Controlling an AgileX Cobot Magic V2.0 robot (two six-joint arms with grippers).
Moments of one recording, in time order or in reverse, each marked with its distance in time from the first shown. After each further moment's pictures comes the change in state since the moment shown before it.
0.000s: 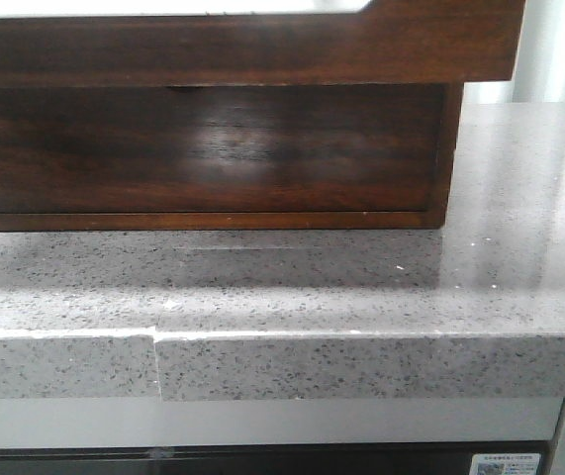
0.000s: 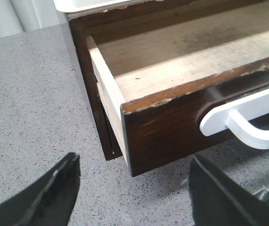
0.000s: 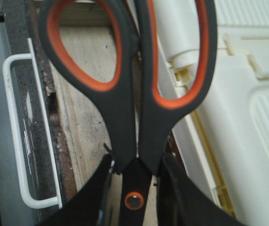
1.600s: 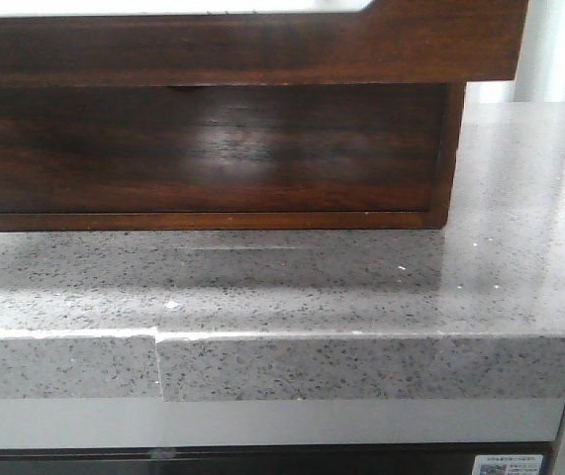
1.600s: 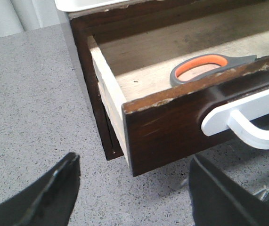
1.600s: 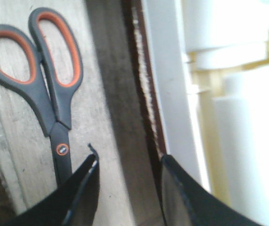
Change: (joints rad) left arm 0.000 0.000 0.000 0.000 0.000 0.000; right arm 0.256 0.176 0.015 -0.570 0.022 0.315
